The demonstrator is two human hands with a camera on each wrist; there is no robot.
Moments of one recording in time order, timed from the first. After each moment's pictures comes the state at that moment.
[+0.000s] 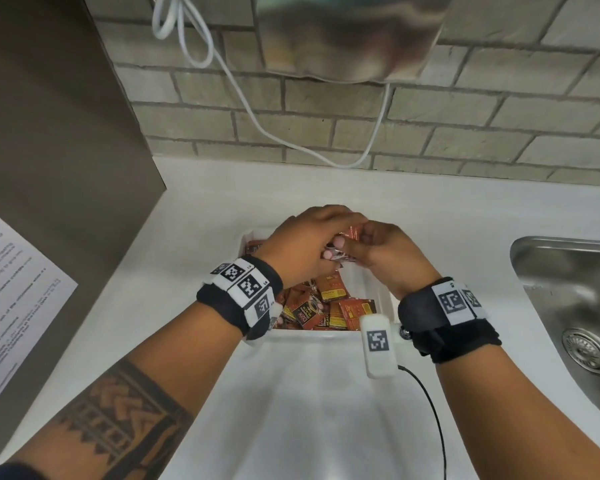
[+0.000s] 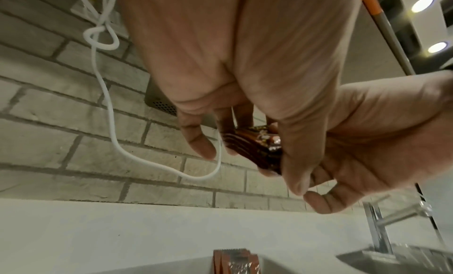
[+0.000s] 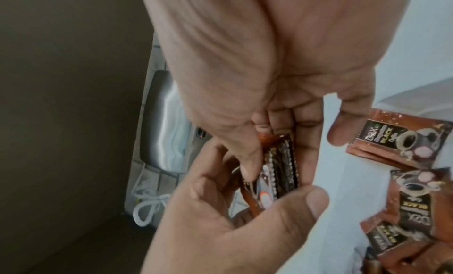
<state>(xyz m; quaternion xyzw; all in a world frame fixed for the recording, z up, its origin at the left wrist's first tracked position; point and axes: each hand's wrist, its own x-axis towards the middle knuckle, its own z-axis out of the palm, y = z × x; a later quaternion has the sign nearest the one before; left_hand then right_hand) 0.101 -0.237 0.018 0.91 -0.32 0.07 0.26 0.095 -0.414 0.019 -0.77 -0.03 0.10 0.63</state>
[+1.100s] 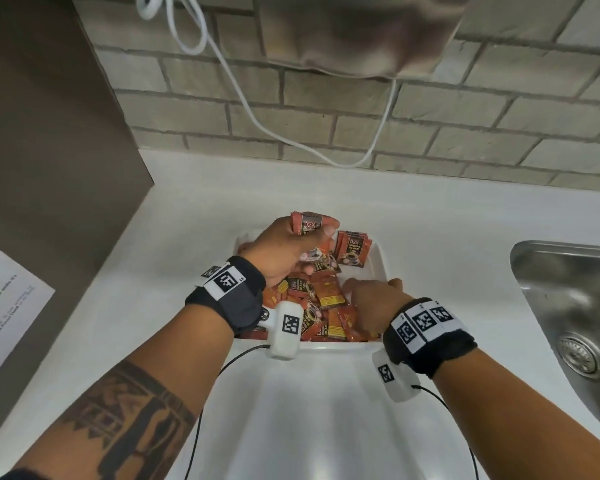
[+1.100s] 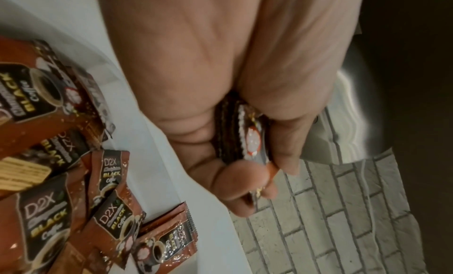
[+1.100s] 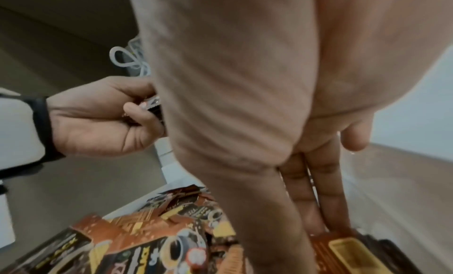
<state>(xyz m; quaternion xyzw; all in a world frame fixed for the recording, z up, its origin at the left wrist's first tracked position) 0.122 -0.225 -0.003 0.66 -0.01 -0.18 0.73 0.096 -0.411 -0.036 -0.96 -0.11 0.25 -0.02</state>
